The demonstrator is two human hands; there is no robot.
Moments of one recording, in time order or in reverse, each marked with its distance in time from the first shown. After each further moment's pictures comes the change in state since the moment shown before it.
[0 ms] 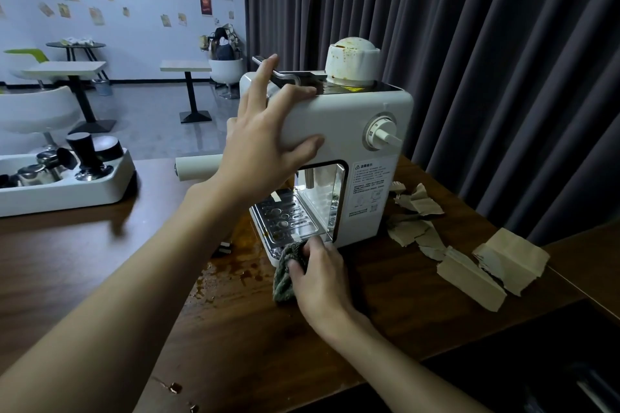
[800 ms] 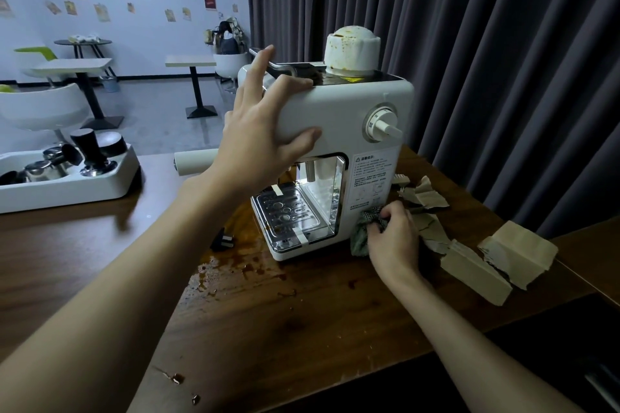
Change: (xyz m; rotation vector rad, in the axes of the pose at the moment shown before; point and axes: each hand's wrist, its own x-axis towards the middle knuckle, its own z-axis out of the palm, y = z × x) left_hand 0.002 -0.007 0.000 0.012 -0.024 0.029; right_hand 0.047 0.063 -0.057 0.102 0.334 0.138
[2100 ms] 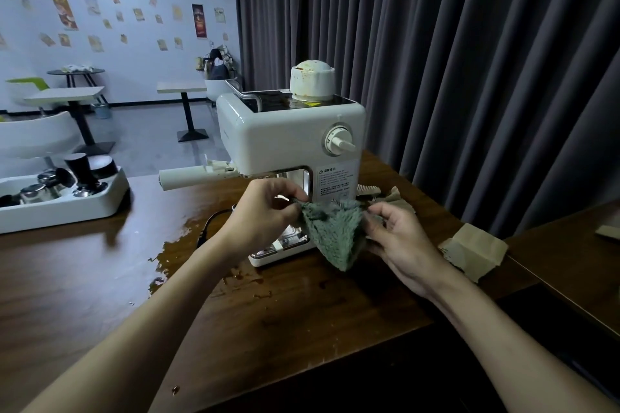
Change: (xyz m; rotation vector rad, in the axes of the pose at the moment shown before) left_hand -0.057 0.050 0.030 -0.440 -0.282 -0.423; right_hand -0.011 0.000 -0.091 0.865 -0.534 -0.005
